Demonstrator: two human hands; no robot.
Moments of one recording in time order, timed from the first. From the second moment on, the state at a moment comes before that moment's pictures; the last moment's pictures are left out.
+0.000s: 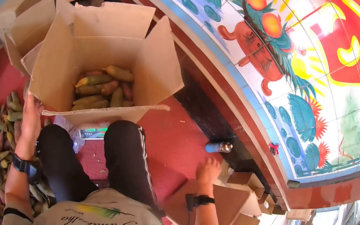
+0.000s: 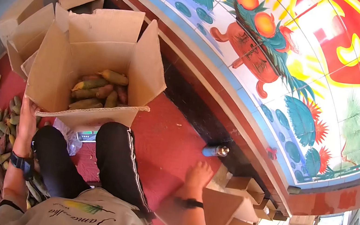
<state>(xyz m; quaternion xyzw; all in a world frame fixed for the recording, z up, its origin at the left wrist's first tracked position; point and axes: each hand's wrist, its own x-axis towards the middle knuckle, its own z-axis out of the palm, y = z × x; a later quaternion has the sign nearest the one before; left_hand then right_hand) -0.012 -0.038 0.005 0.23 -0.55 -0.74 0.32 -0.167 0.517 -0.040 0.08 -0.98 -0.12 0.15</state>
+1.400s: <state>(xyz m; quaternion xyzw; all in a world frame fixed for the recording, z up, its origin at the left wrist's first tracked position) -0.023 0.016 0.003 0.21 -0.68 -0.54 0.45 -0.083 0.542 0.155 -0.06 -0.98 0.13 0.15</state>
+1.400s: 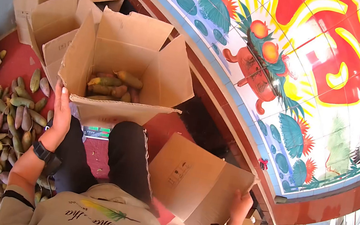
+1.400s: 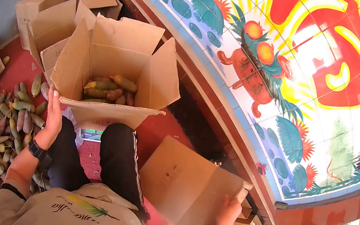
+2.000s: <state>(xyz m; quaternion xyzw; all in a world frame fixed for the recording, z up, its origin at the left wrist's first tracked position) -0.027 0.140 0.072 -0.26 -0.84 -0.30 0.37 -0.021 0.538 0.312 0.05 -0.82 0.34 0.46</state>
